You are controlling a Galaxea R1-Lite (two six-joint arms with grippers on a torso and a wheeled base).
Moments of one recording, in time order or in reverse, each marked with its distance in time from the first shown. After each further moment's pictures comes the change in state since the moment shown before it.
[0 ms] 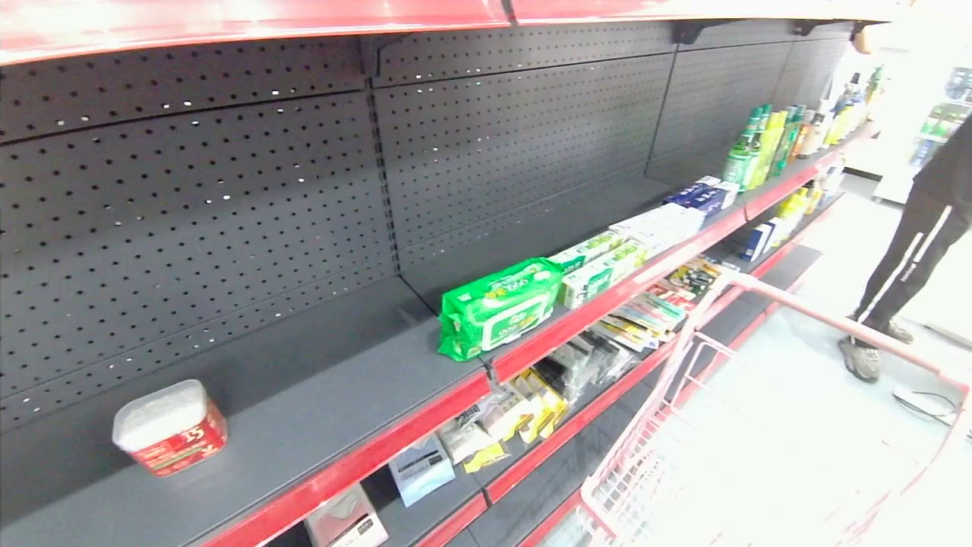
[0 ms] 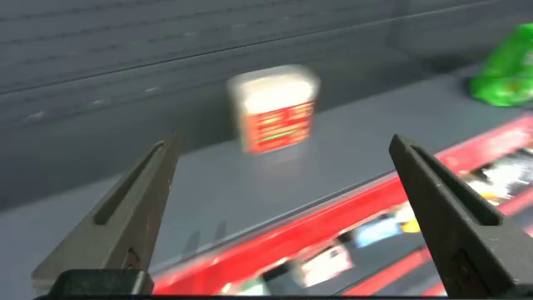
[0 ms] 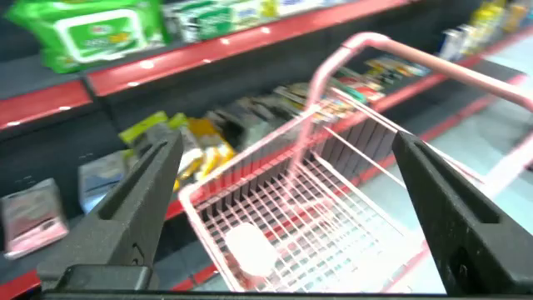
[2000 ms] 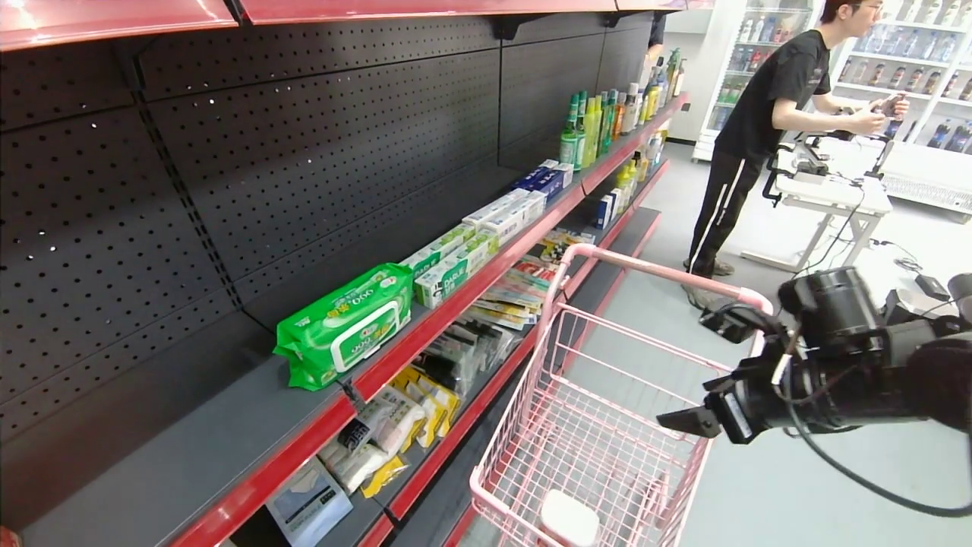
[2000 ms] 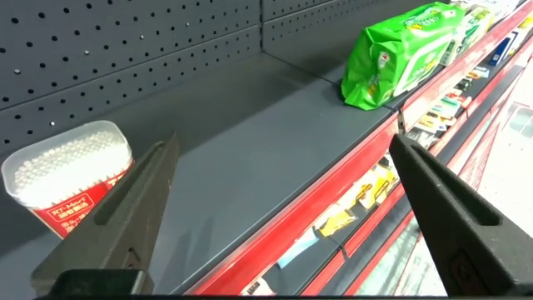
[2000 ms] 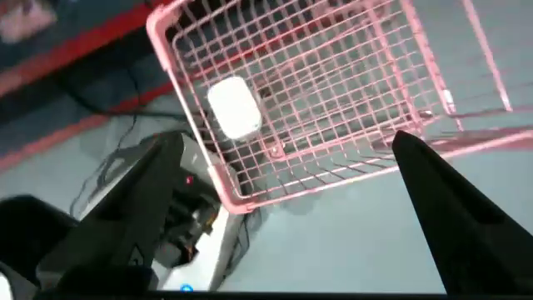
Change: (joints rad) left arm 0.000 0.000 0.000 0.000 0.000 0.000; right arm 0.201 1.731 -0.742 -0.092 0.230 -0.257
